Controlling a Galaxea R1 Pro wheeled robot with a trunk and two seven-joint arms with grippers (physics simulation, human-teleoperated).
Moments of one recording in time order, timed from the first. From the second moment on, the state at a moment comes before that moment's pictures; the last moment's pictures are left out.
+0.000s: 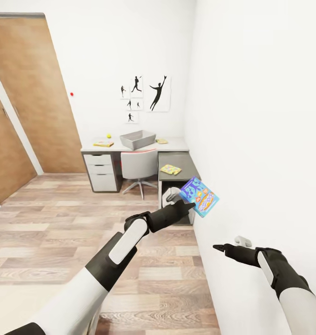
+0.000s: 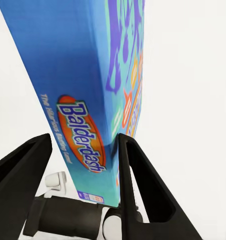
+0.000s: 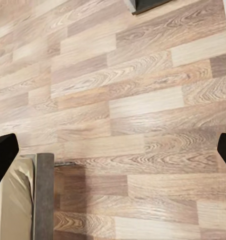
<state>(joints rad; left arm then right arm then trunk) -0.76 -0.14 -0.59 -1.16 1.25 0.48 -0.05 -0.66 -0.20 -0.29 -0.64 -0.05 0.63 0.59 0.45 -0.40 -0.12</state>
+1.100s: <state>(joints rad) -0.76 -0.14 -0.59 -1.16 1.25 0.48 -0.05 -0.66 -0.20 -0.29 -0.64 -0.05 0.63 0.59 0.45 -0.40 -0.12</state>
